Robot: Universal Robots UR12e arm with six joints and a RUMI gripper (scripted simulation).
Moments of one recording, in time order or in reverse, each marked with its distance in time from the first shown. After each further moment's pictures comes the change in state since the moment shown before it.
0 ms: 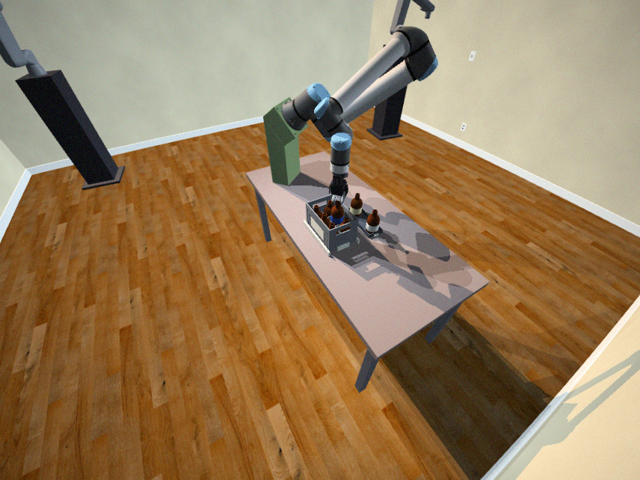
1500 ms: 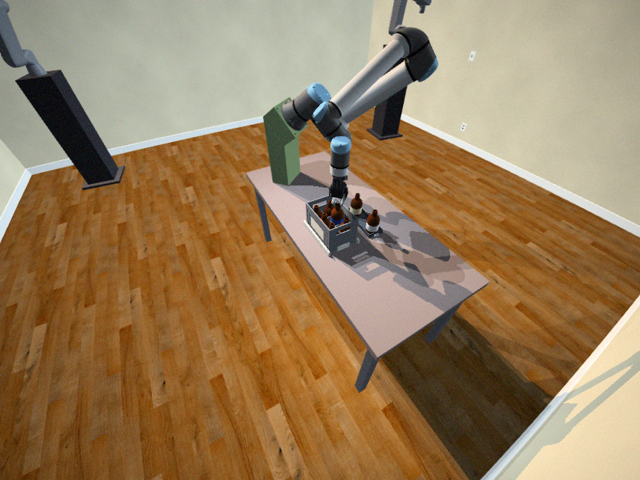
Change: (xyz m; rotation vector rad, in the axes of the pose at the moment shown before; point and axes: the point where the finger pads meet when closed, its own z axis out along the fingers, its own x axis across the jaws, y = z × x) arm 0.000 0.000 0.016 0.000 0.000 0.000
